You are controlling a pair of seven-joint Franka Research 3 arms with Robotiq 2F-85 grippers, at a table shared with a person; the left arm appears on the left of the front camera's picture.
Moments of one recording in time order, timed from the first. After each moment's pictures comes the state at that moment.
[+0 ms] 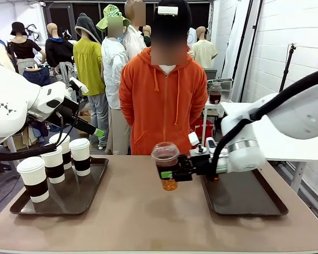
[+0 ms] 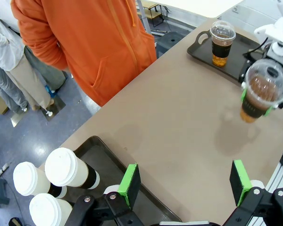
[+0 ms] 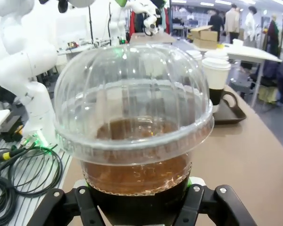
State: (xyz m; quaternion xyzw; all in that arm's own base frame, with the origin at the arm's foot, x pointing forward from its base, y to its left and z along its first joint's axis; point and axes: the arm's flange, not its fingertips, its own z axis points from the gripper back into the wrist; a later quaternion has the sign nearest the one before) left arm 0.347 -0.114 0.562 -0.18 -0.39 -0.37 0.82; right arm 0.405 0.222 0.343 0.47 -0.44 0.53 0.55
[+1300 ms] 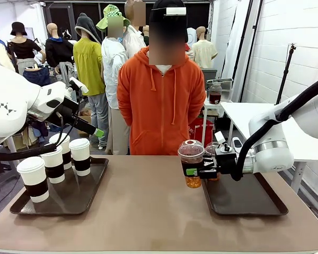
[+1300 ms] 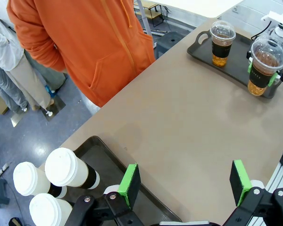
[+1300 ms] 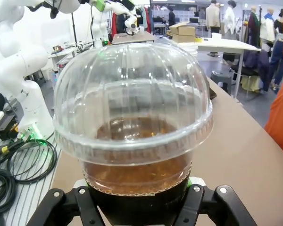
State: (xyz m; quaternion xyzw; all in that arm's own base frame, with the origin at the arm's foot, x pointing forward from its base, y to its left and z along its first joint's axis) left arm 0.347 -0.114 0.562 -0.18 -0.39 -0.37 0.82; right arm 0.416 0.131 0.336 0.45 -0.45 0.50 0.59
